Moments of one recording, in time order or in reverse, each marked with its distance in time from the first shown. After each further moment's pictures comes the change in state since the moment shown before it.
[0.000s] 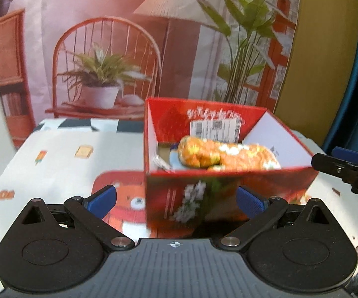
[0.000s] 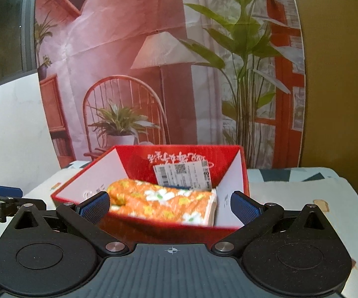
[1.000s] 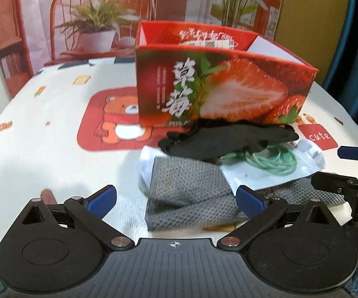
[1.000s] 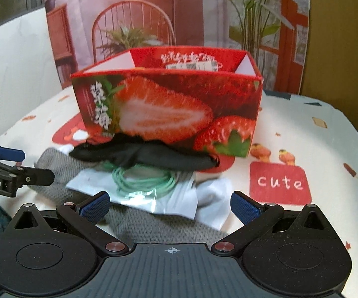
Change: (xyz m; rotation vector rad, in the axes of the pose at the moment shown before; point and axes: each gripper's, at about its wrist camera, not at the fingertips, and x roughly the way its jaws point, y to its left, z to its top) left arm -0.006 -0.009 -0.099 0.043 0.200 0.012; right arm -0.040 0.036 -0.115 -0.056 0.303 -0.028
